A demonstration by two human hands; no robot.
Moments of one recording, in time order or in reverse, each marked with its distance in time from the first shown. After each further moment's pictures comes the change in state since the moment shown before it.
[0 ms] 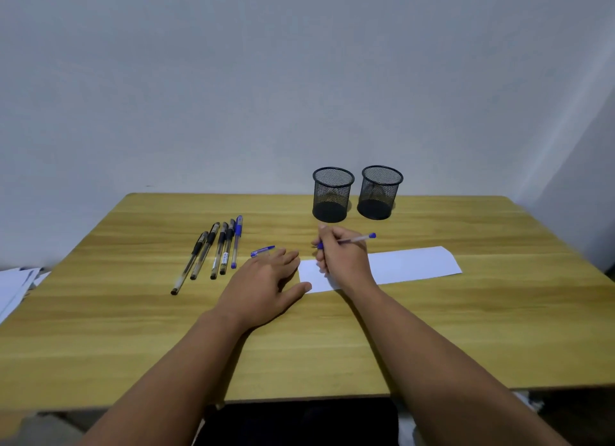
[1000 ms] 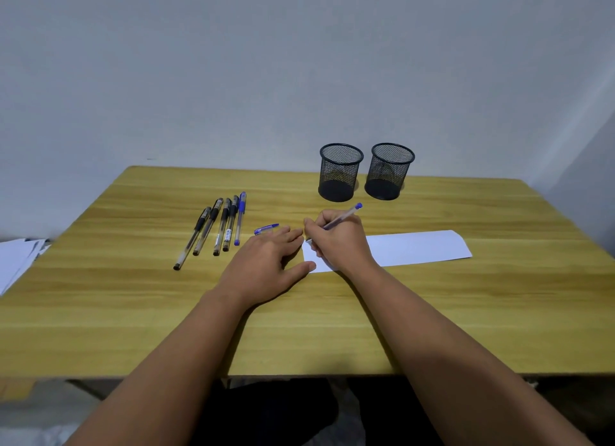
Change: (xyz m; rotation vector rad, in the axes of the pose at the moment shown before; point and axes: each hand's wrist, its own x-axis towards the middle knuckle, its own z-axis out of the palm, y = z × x) left_hand 0.001 -0.005 0.005 -0.062 -0.004 -0.044; right_hand 0.006 0.009 0.004 -0.294 -0.125 -0.123
